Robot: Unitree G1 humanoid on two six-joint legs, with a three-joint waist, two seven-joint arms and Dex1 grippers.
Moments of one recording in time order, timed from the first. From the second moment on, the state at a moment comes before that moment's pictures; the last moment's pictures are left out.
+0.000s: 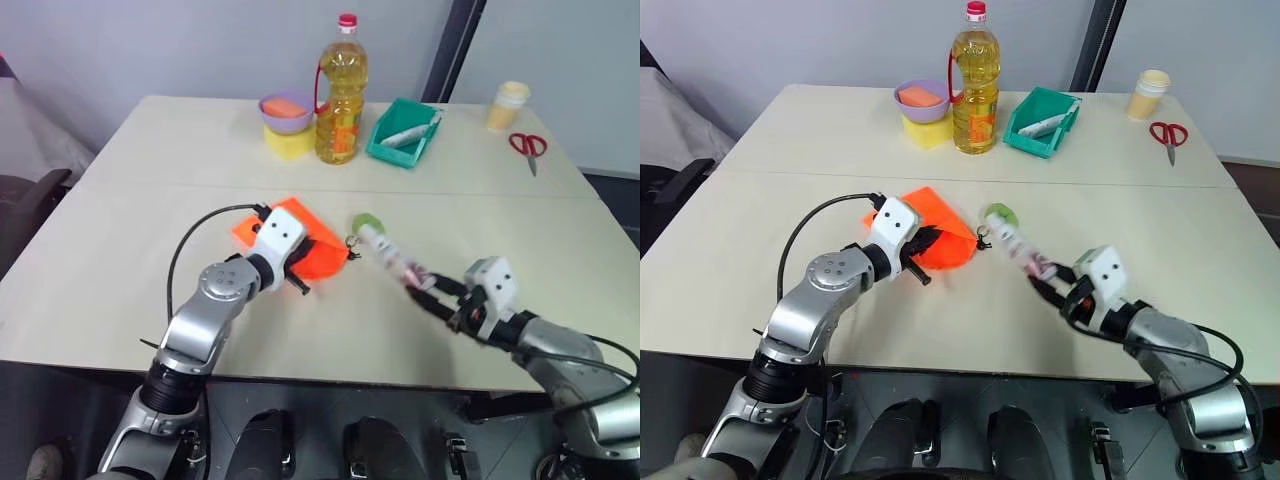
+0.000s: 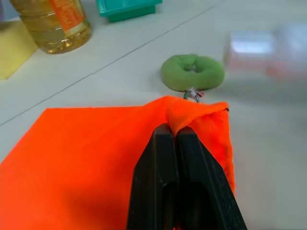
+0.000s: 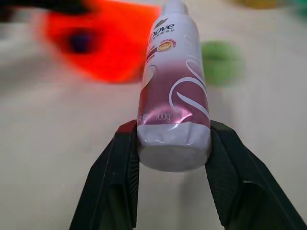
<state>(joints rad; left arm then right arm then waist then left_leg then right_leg) -0.43 0.30 -0.19 -0.31 -0.10 0.71 -0.45 0.08 -0.62 -0.13 -0.51 0.50 0.52 0.69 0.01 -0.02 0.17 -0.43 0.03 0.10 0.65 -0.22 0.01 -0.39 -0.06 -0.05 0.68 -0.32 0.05</state>
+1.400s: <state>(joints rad) -0.39 0.36 -0.26 -0.42 -0.19 0.76 -0.53 -0.37 -0.22 0.26 -0.18 0.18 0.59 0.38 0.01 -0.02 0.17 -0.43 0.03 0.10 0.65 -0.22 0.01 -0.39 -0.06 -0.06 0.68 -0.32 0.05</state>
